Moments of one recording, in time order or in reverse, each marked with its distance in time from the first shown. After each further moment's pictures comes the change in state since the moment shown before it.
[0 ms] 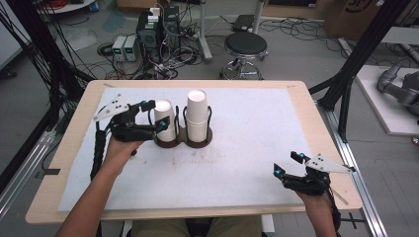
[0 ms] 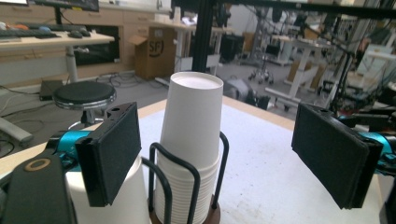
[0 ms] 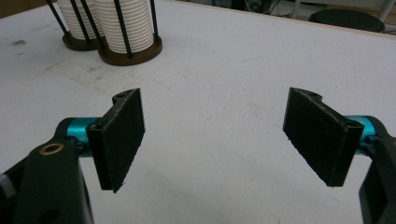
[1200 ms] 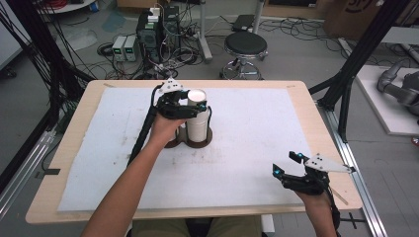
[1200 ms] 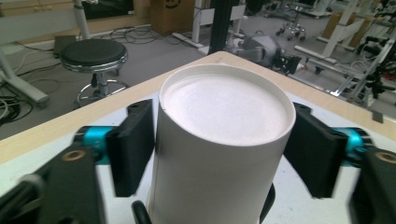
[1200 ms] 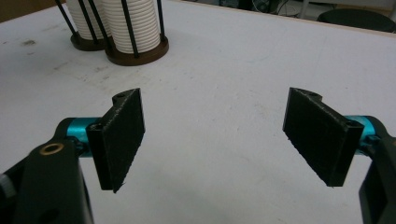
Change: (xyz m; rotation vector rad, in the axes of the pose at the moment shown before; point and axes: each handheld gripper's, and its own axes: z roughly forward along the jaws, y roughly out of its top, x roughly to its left) left arm 0.003 0.005 0.120 0.206 0.095 -0.002; right arm -0.001 0.000 0.002 0.002 0.031 0.004
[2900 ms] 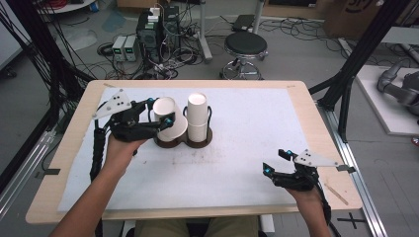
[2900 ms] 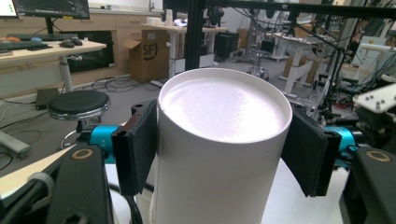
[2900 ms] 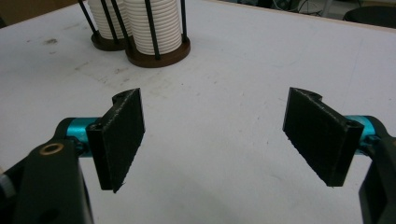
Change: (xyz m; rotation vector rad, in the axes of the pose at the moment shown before) left arm -0.023 -0.005 -0.134 -0.202 -0.106 0.051; right arm 0.012 0.010 0.021 0.012 0.069 -0.017
